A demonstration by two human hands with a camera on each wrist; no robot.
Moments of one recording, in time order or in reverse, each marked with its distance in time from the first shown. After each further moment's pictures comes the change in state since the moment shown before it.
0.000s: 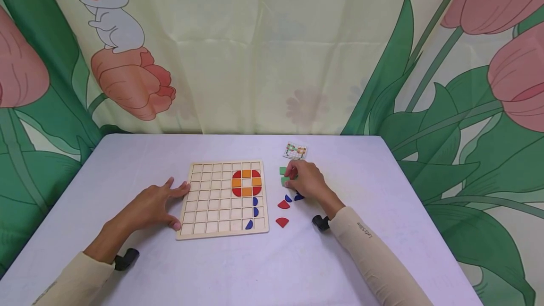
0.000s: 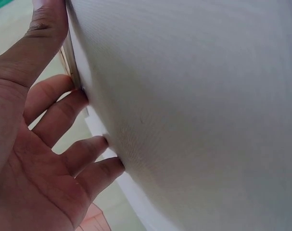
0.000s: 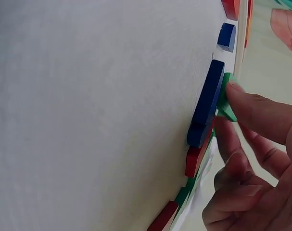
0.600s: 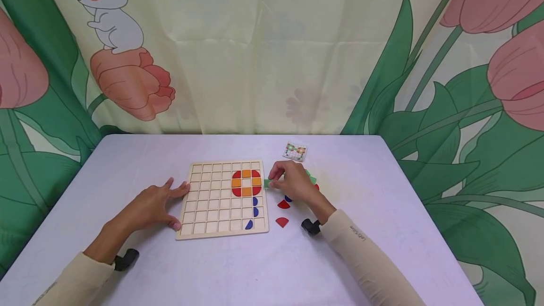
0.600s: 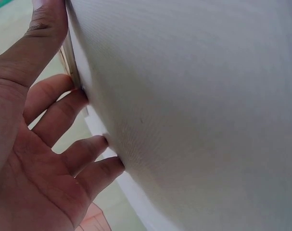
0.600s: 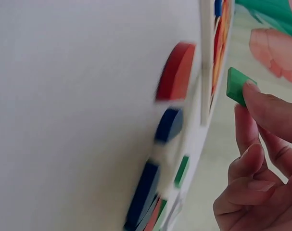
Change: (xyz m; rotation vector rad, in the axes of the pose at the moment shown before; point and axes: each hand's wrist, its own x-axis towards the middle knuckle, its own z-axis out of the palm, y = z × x) left_hand 0.001 0.001 -0.001 0.009 -0.009 -0.009; right_hand -0.010 -0.029 0.014 0.157 0.015 -0.164
